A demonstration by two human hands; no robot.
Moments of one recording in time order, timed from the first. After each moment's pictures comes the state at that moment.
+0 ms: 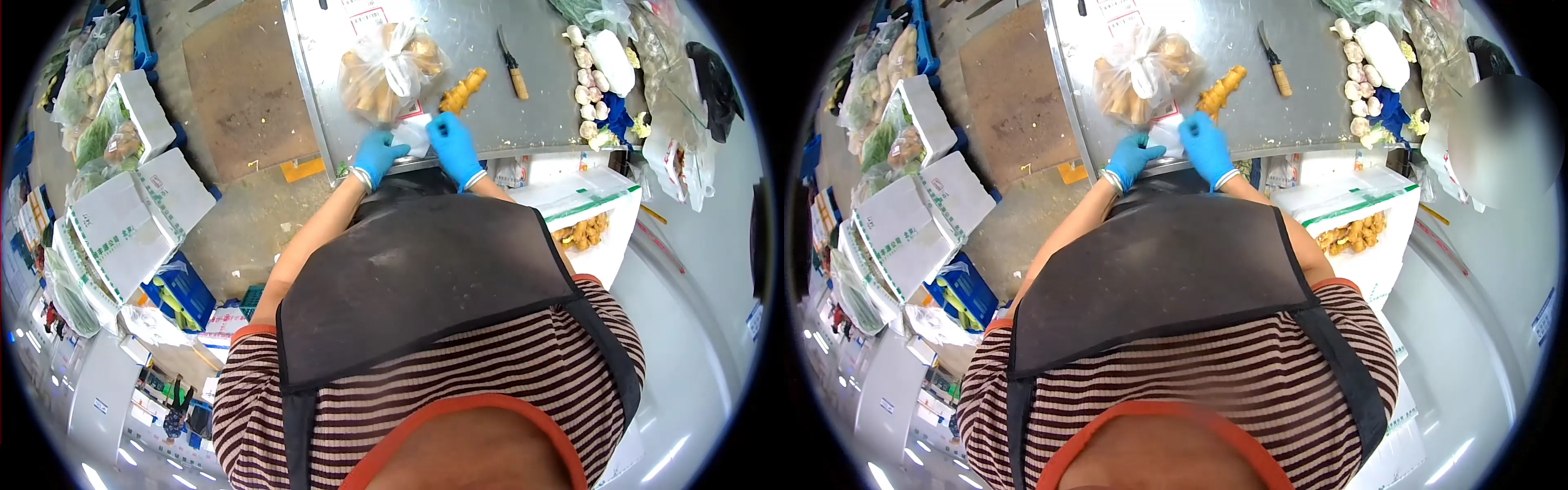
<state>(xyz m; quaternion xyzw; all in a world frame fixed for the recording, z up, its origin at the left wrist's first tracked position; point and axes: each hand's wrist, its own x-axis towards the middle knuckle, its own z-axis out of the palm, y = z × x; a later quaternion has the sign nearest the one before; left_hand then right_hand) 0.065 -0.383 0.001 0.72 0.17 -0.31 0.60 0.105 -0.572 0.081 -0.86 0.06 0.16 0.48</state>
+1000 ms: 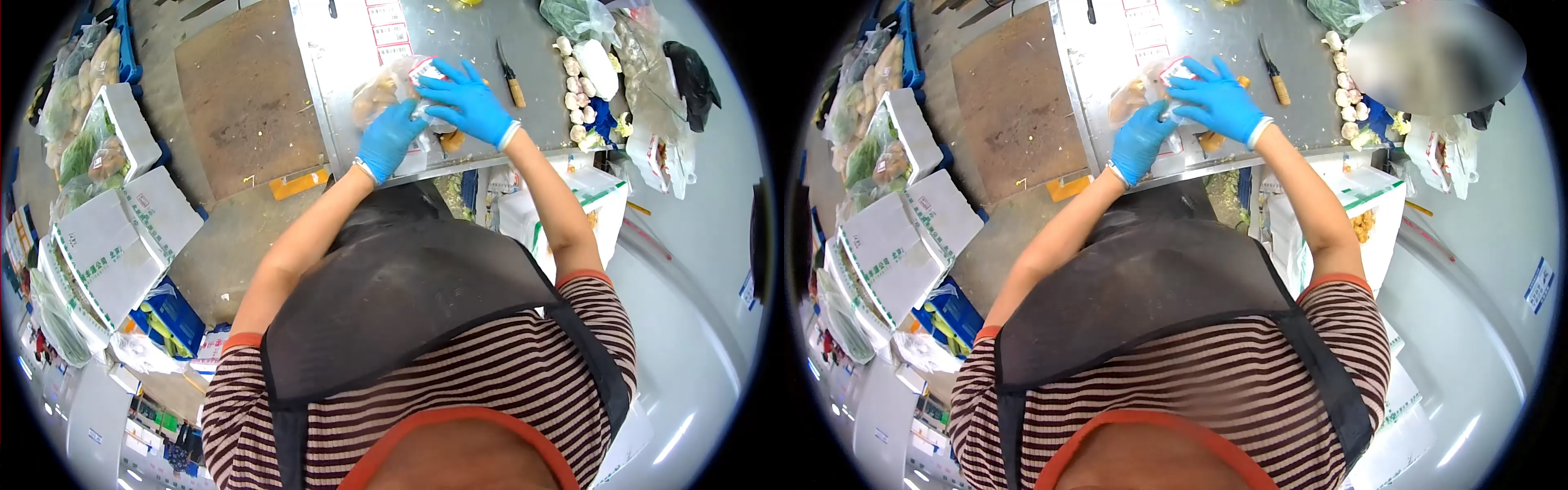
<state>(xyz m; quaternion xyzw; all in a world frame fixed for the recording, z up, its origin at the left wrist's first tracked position) 0.124 -0.364 0.082 0.89 -0.22 0.10 0.38 0.210 -0.556 0.153 -0.89 -0.43 0.03 0.16</state>
